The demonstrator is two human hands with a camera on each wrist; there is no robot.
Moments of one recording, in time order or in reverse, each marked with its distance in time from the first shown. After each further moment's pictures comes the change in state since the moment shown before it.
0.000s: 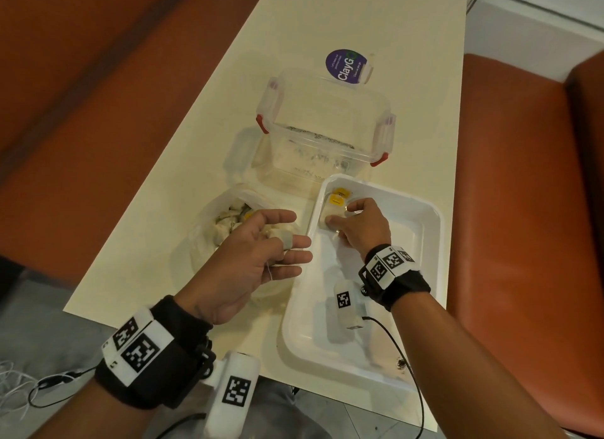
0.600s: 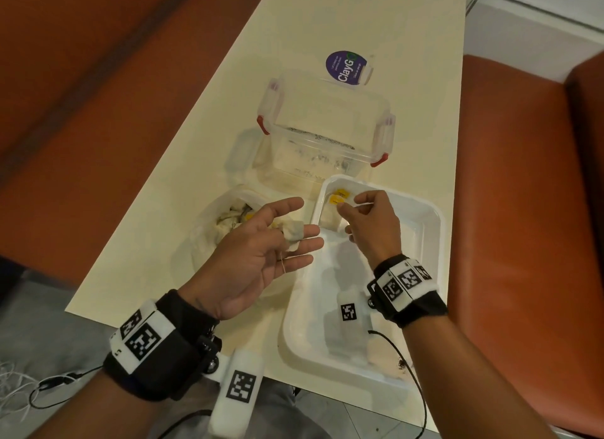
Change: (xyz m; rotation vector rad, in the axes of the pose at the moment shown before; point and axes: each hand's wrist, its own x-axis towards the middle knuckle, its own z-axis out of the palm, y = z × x) left_hand 0.001 0.005 0.005 -0.192 -0.089 0.020; right_hand -0.038 -0.021 -0.018 0.121 0.070 -0.191
